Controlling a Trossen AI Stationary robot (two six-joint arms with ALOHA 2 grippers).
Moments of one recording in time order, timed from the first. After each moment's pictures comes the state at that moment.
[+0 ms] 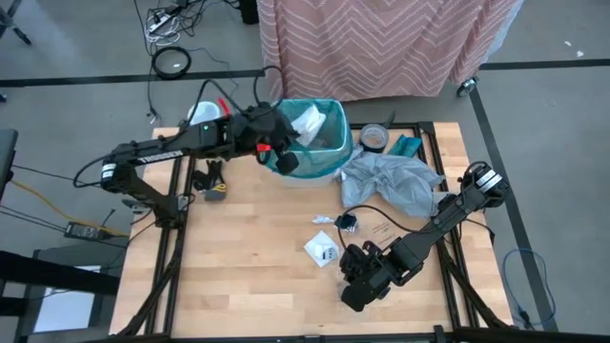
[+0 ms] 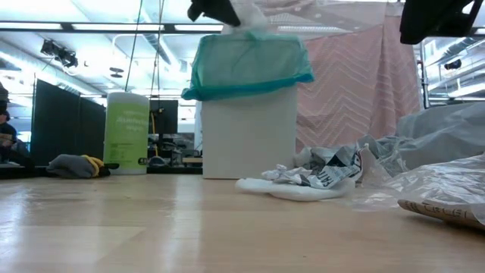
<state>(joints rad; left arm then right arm) 0.18 1.48 1.58 -0.62 -0.34 0.02 0.64 1.71 1.34 -0.71 0.26 1.13</state>
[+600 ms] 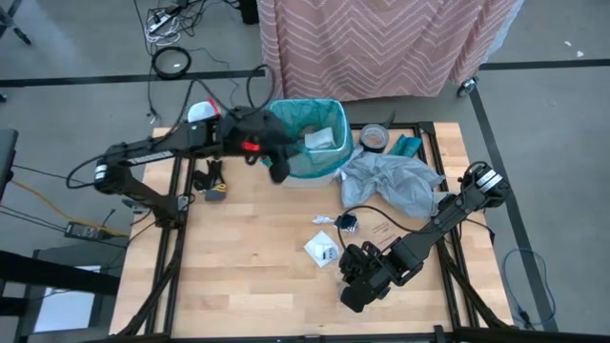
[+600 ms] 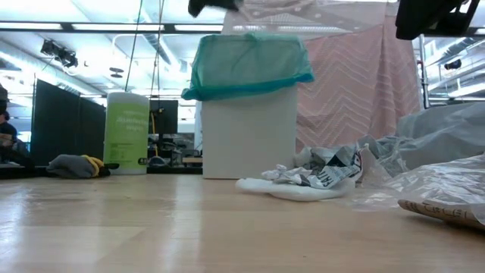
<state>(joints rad) 0.16 1.42 1.58 -0.63 -0.10 -0.11 0.64 1.71 1.34 -0.69 0.26 1.12</state>
